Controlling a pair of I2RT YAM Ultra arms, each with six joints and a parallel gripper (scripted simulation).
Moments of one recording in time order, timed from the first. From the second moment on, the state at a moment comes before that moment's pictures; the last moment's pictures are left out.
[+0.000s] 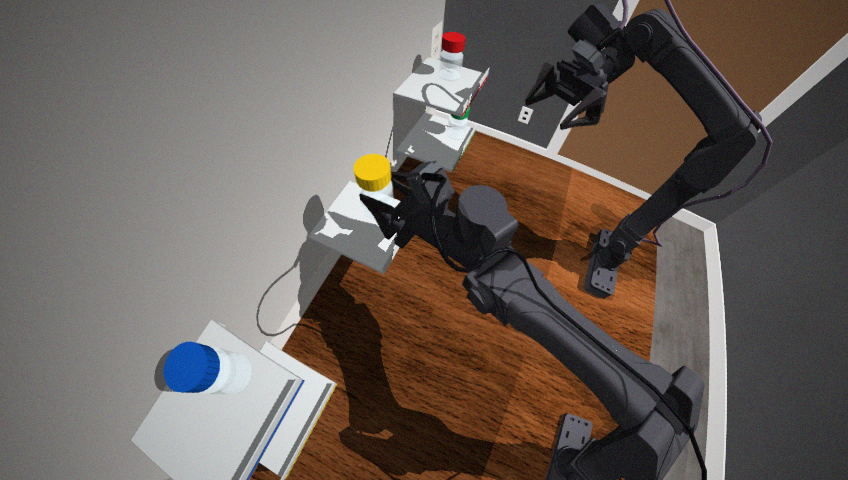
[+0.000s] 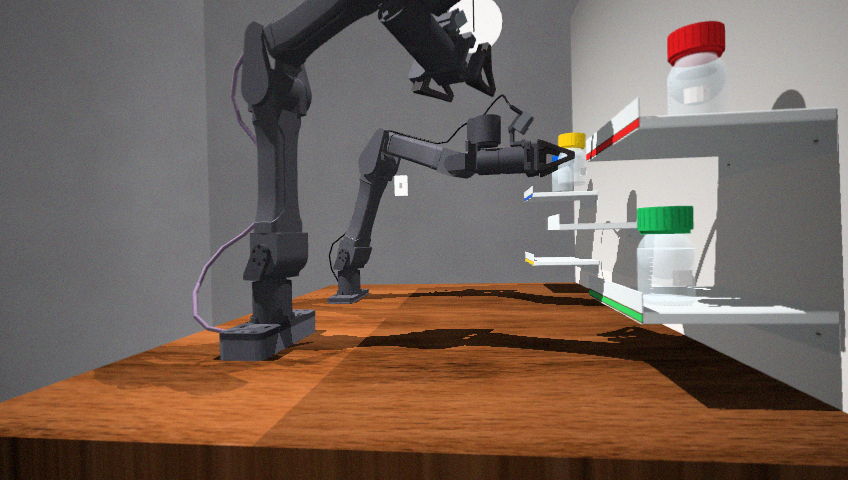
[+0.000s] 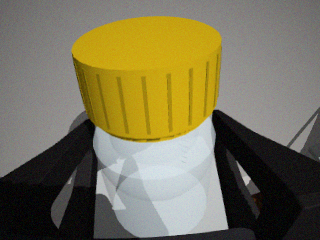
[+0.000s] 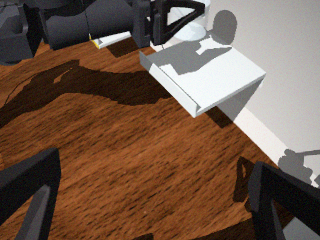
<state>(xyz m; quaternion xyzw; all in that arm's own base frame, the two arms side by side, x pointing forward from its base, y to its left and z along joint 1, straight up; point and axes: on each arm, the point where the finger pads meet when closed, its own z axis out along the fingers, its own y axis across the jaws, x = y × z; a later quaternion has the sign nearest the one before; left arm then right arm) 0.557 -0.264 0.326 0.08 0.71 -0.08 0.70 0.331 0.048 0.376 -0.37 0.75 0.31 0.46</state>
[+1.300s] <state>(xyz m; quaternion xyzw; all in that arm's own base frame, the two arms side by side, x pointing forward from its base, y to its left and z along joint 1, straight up) 0.446 -0.244 0.334 0.09 0.70 -0.09 0.70 0.331 0.048 0.376 -0.37 0.75 0.31 0.46</state>
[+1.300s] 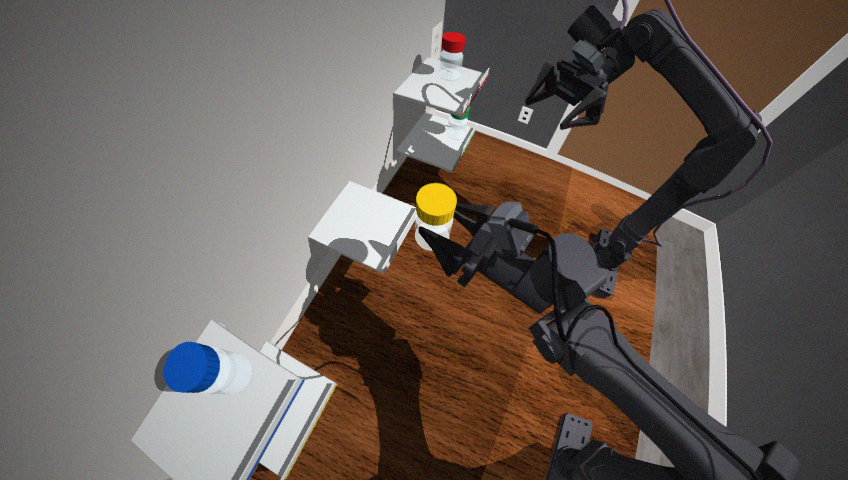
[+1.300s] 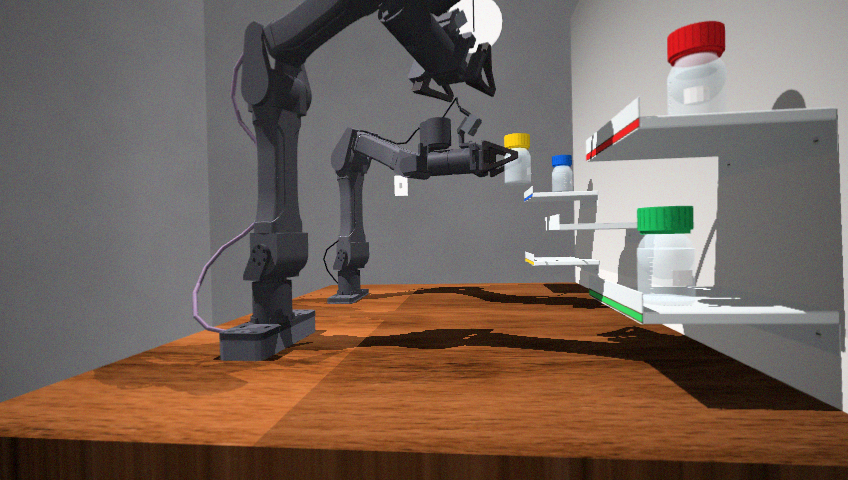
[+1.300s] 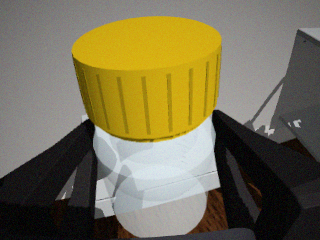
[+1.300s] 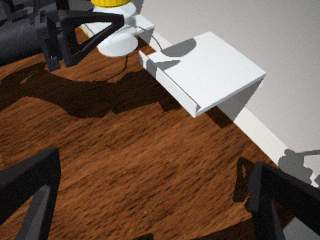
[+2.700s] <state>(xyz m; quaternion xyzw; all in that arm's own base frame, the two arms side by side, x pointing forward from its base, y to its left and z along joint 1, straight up) 0.458 -0.022 0.328 0.16 0.69 -0.09 0.70 0.402 0.258 0.322 -0.41 0.79 0.24 0.39</state>
